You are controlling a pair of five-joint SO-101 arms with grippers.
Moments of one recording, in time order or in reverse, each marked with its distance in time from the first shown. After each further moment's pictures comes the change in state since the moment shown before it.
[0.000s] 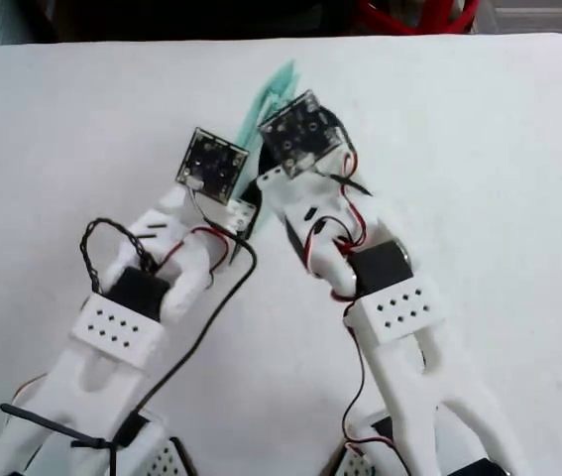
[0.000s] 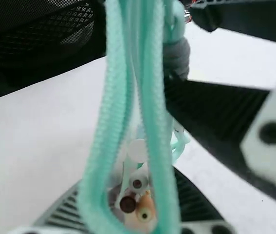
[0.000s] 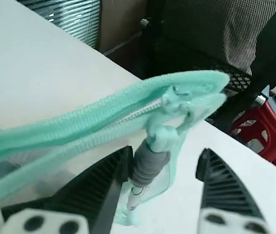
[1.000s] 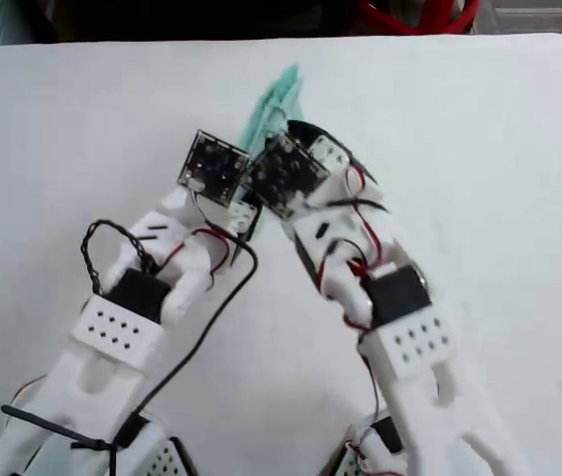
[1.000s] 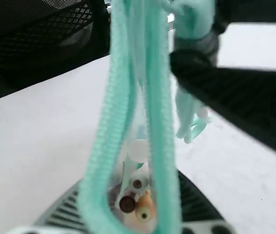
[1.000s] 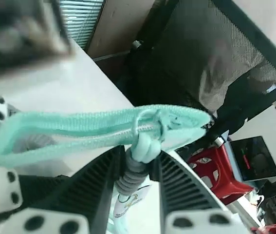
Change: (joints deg) left arm 0.3 0.0 0.5 -0.3 -0.2; right arm -0.7 -12.5 2.1 3.2 14.9
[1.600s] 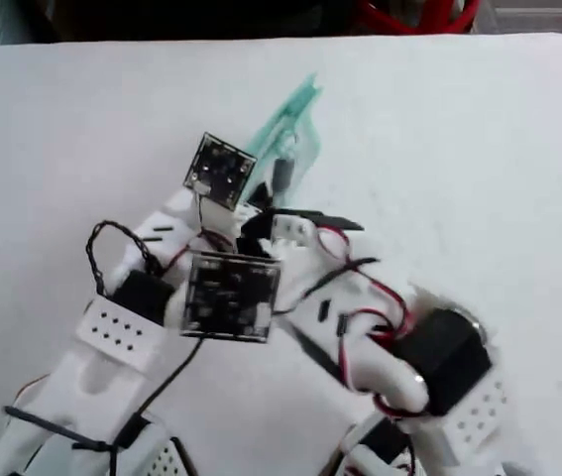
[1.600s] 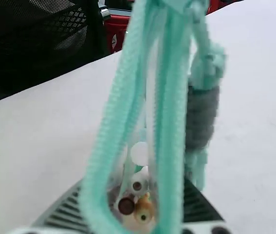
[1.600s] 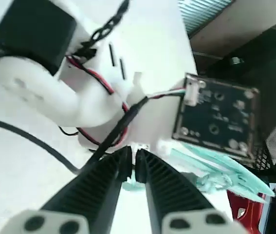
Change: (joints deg) left arm 1.1 -0.1 0.2 -0.4 -0.1; right arm -18.7 5.7 -36.2 52.5 13.6
